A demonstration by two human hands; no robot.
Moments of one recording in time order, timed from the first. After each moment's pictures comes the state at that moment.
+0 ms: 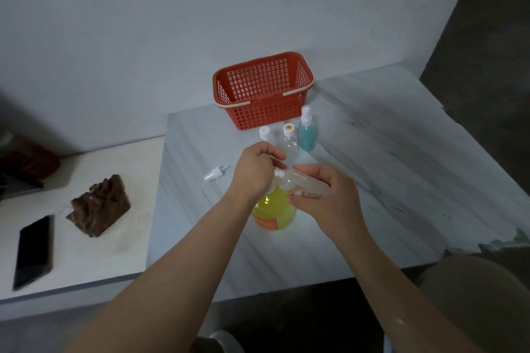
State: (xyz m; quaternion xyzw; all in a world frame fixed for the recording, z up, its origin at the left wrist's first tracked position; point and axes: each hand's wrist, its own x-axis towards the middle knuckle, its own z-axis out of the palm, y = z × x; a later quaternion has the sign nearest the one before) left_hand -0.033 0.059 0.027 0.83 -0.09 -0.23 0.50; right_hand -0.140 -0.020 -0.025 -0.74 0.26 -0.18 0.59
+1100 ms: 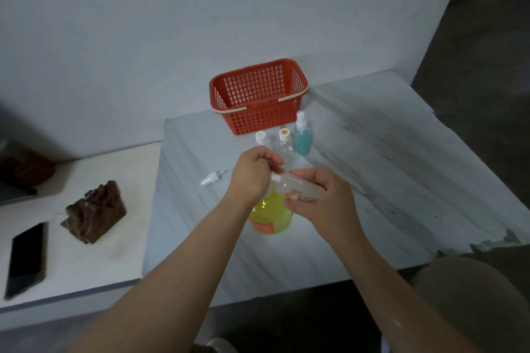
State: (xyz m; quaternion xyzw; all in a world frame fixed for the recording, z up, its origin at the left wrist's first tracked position) left_hand -0.033 0.061 0.024 0.82 -0.11 -0.22 0.52; right_hand -0.141 -0.020 -0.024 -0.73 0.26 -0.19 0.60
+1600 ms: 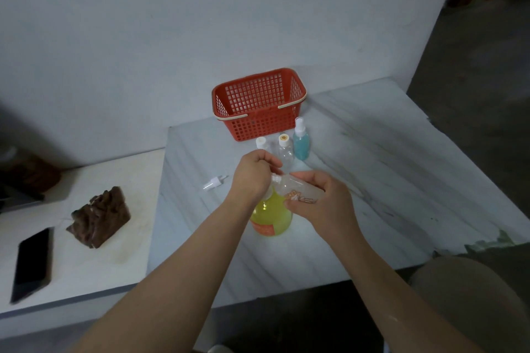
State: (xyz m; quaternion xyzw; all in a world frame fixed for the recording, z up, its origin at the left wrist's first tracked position) left_hand -0.036 0.059 0.030 0.83 -0.09 -0.21 0.51; right_hand -0.145 -0.019 -0.020 -0.73 0.27 -0.19 0.60
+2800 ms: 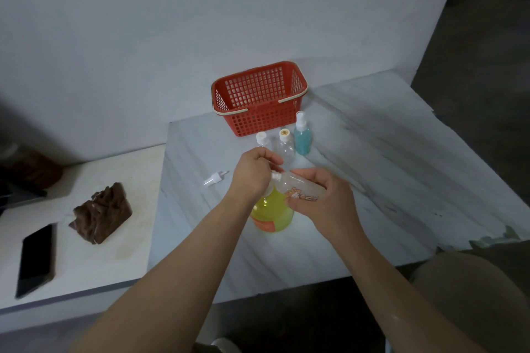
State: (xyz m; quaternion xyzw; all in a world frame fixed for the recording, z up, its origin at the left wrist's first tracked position) left_hand -0.036 0.059 0.027 0.84 -0.09 -0.21 0.50; right_hand -0.145 -0.019 -0.024 -0.73 0.26 -0.19 0.60
